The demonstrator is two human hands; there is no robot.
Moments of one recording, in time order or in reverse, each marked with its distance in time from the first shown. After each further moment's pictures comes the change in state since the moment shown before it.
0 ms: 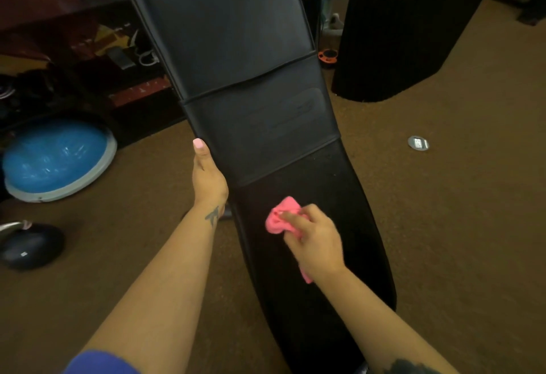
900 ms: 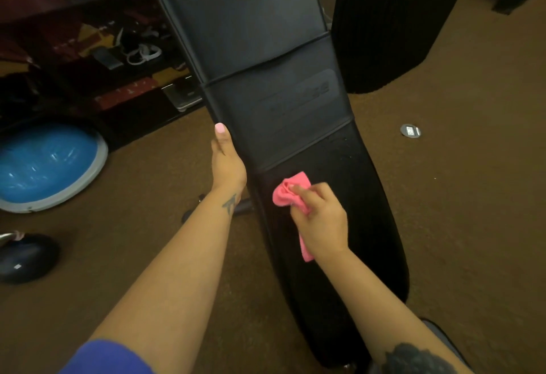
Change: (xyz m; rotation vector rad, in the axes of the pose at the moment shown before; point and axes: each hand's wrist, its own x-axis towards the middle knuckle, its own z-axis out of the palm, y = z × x) left_hand 0.002 0.006 -0.011 0.029 -0.158 0.013; right_hand 0.005 -0.038 0.028 0.044 0.189 0.199
